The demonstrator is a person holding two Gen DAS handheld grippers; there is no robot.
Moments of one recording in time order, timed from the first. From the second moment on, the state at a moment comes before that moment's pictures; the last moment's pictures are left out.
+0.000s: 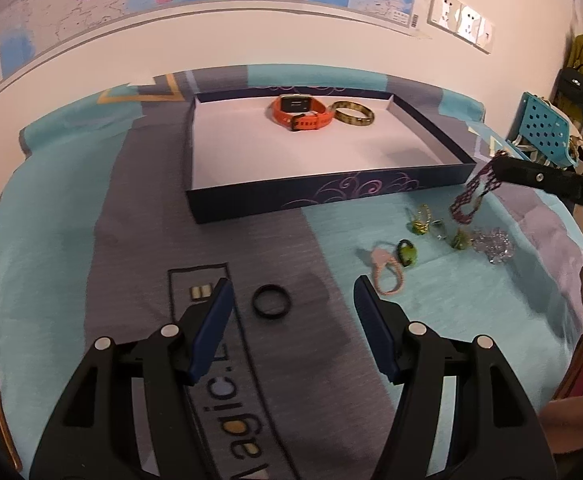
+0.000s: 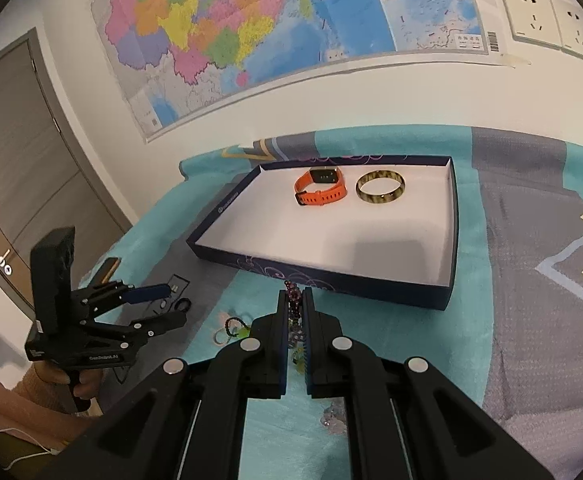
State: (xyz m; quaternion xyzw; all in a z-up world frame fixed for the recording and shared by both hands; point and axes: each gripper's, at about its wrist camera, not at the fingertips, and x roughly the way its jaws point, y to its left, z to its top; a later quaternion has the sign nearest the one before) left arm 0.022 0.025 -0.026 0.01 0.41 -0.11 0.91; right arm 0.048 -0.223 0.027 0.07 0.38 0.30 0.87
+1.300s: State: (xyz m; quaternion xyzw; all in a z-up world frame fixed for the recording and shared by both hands) left arm 0.034 0.023 -0.016 0.02 0.40 -0.11 0.91; right arm 0.060 -0.234 0.031 0.11 0.38 0.30 0.87
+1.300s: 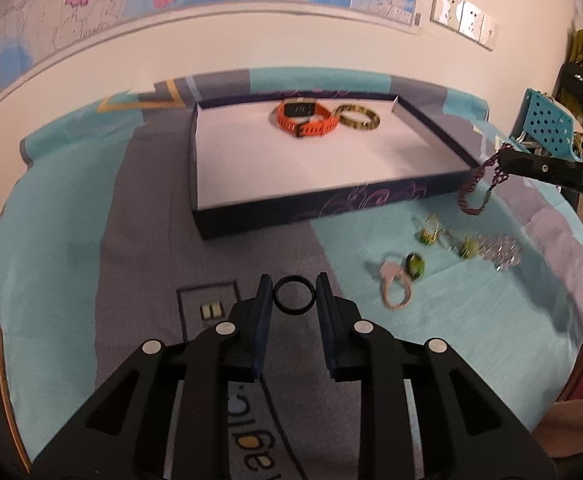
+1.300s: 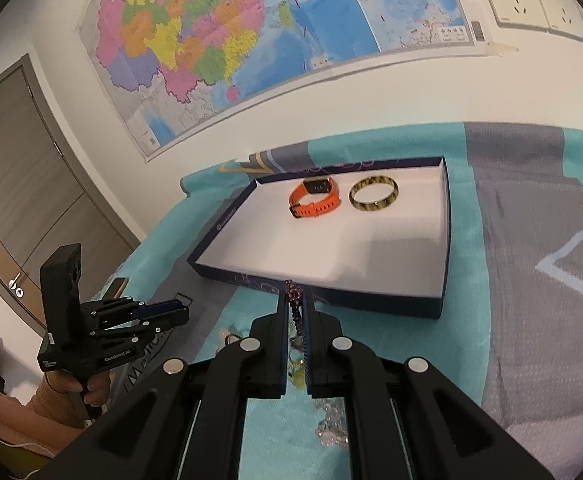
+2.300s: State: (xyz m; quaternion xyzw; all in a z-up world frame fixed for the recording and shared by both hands) left arm 0.118 0.000 0.012 0.04 0.37 -0.13 0.92; right arm 0.146 -0.215 0.032 0.13 0.39 0.30 0.86
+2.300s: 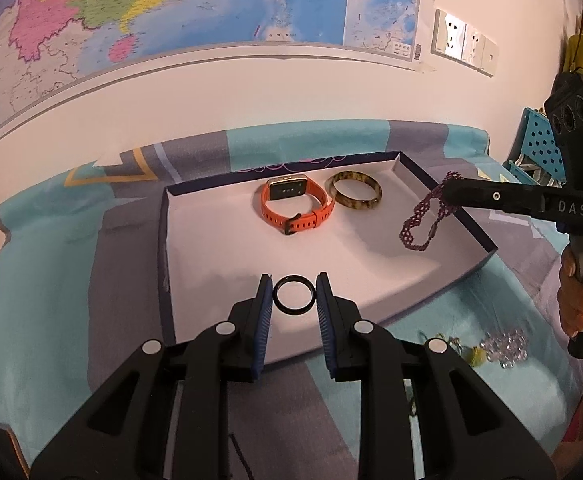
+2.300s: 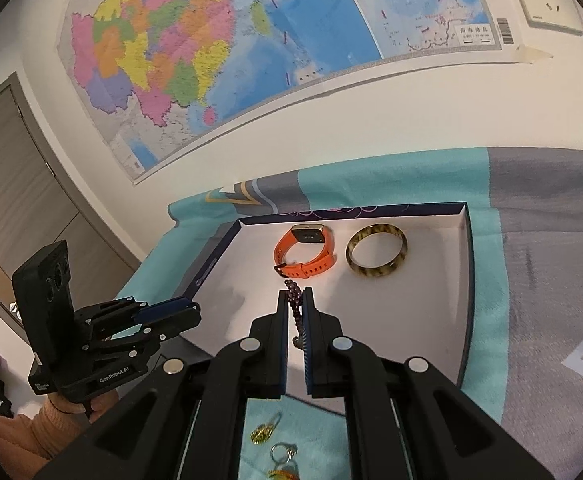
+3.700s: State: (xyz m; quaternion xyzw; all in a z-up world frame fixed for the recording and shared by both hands) left arm 0.188 -0.015 -0.032 0.03 0.43 -0.11 0.90; right arm 0.197 -0.218 -0.016 0.15 0.45 0.22 0.85
